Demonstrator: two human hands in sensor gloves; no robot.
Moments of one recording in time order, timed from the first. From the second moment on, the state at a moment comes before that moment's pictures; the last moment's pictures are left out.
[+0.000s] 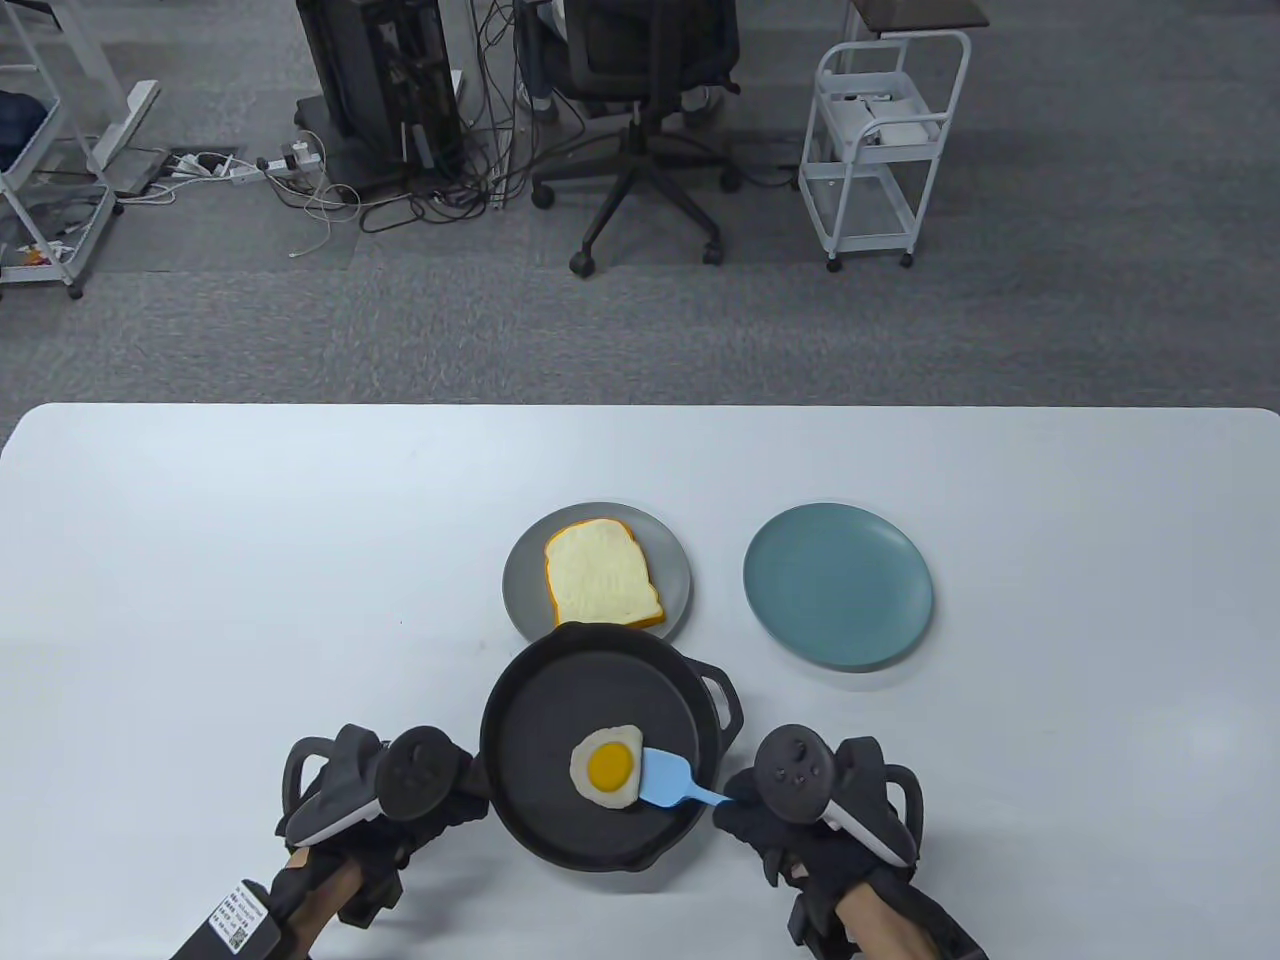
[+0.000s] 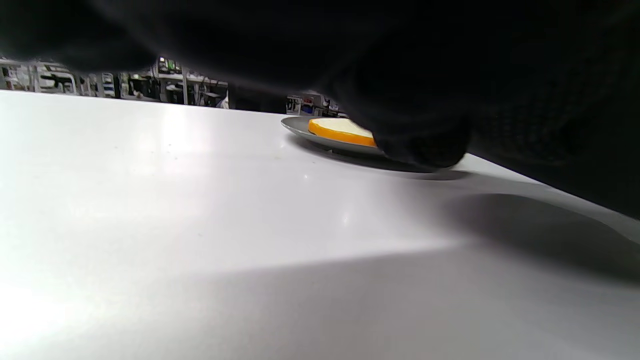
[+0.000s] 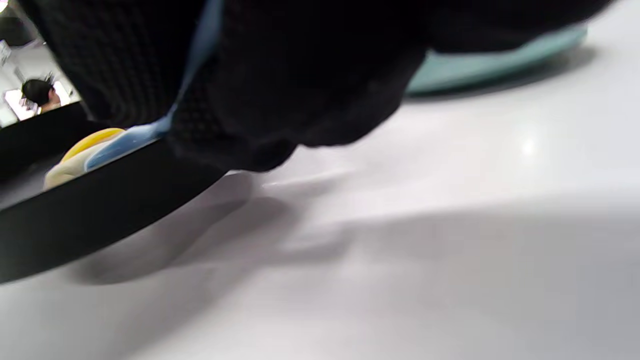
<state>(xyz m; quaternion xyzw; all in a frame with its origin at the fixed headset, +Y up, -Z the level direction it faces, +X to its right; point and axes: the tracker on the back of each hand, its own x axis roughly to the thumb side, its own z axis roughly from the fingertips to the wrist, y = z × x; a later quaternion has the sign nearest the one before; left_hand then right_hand) -0.241 -0.718 -0.276 -0.04 -0.16 0.01 0.99 0.118 -0.720 -0.259 0.05 0.10 0.97 0.19</state>
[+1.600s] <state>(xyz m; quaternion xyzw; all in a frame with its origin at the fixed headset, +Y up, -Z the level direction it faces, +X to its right) -0.216 -0.705 -0.254 0.02 -0.12 -0.06 0.99 0.119 -0.751 -0.267 -0.01 0.24 0.92 0.32</state>
